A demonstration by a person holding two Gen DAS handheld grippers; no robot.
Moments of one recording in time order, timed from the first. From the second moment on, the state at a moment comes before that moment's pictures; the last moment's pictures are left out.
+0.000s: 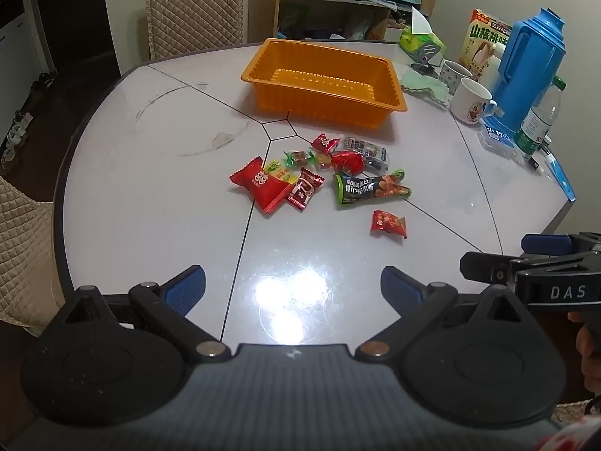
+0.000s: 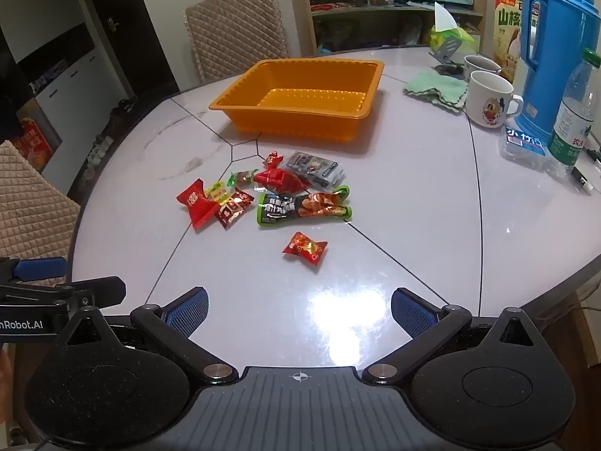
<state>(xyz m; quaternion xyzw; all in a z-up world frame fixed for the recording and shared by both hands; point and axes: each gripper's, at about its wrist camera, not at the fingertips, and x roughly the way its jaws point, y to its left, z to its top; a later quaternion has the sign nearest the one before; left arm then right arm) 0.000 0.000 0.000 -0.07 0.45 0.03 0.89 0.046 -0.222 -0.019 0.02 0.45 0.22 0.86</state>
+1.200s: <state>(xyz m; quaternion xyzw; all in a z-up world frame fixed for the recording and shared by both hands) 0.002 -0.001 -0.003 -0.06 0.46 0.03 0.89 0.051 -0.222 -0.024 0.02 0.46 0.22 0.86</state>
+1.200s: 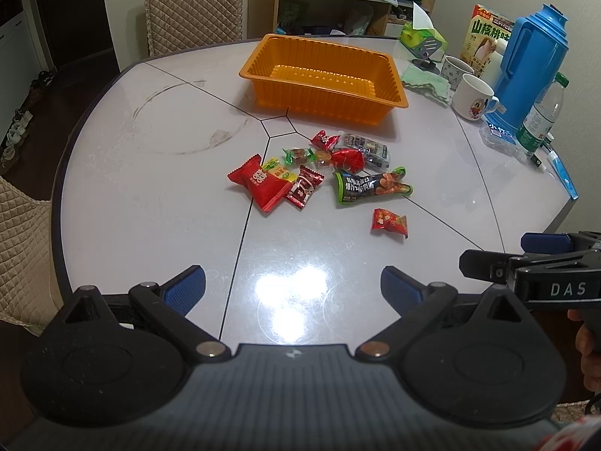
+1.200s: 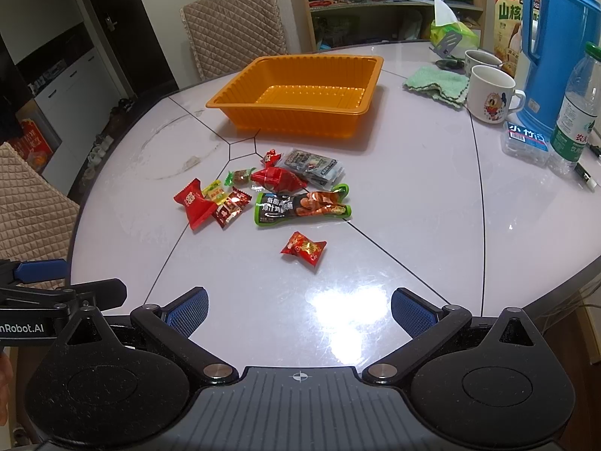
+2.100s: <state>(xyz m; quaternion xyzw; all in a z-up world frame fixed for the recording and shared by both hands) 0.003 -0.001 -0.003 -0.06 0.46 0.03 0.89 0.053 -0.222 -0.024 0.02 0.46 0.22 0.86</state>
